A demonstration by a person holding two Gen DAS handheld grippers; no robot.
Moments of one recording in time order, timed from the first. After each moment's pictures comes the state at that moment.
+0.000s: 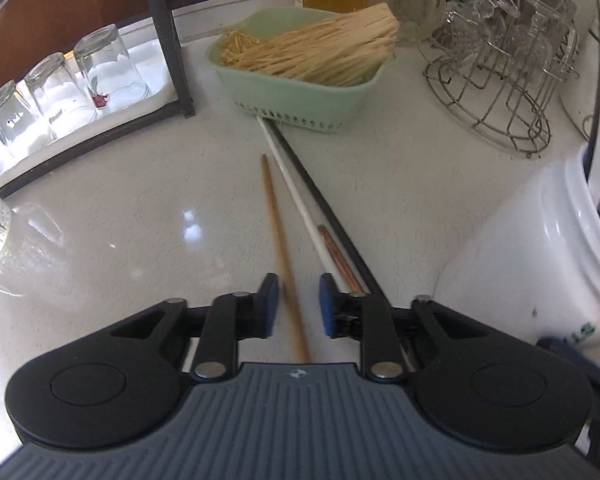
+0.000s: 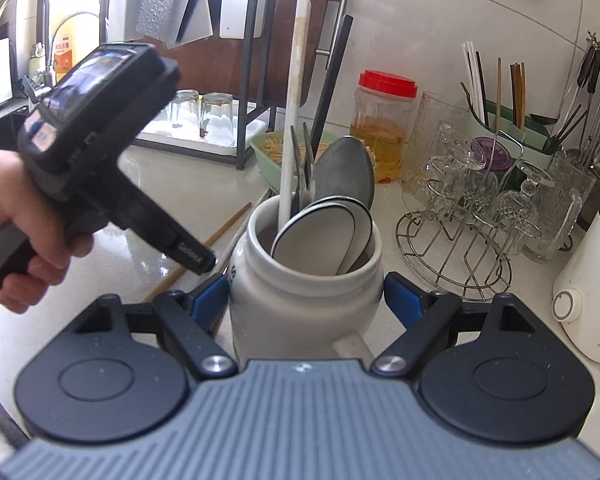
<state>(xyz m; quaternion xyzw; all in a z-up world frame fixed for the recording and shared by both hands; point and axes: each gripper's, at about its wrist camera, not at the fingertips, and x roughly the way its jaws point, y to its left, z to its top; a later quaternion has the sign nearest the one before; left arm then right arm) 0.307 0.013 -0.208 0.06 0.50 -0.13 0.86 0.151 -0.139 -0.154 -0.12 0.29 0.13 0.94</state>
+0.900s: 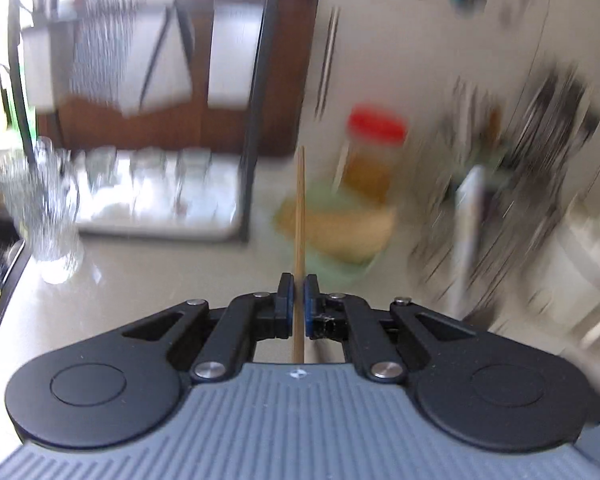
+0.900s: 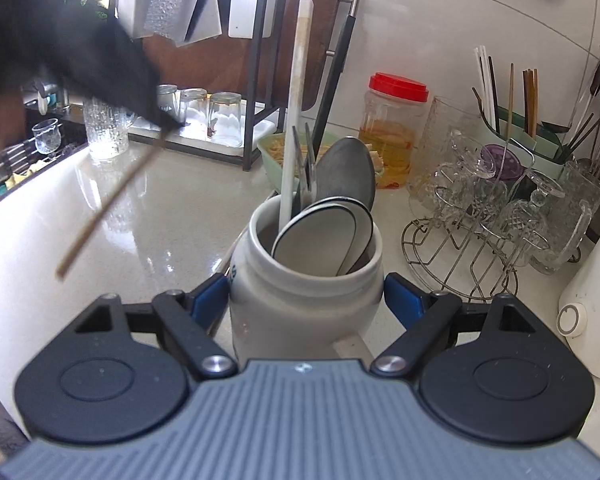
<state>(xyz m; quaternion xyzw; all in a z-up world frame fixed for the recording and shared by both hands) 0.241 0.057 -0.077 -0.09 0.31 -0.07 0.94 0.157 -0.140 -0.153 -0.13 0.29 0.15 0.94</state>
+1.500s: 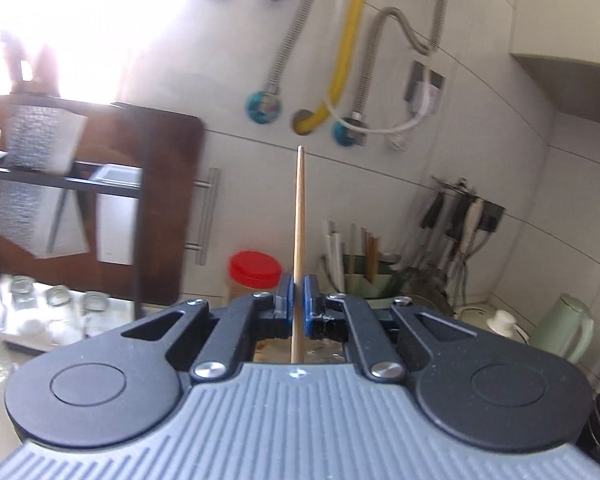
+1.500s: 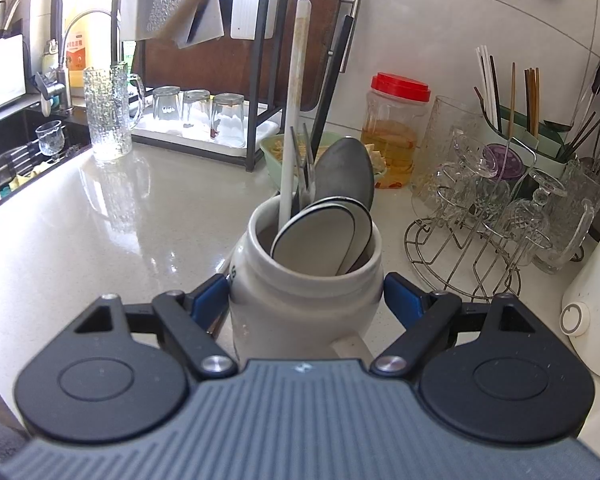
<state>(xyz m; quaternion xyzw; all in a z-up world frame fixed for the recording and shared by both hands) 0.223 -0.003 0.017 -0.12 0.17 -0.17 0.96 0.157 -0.141 -0.153 -0.13 0.29 0.15 0.94</state>
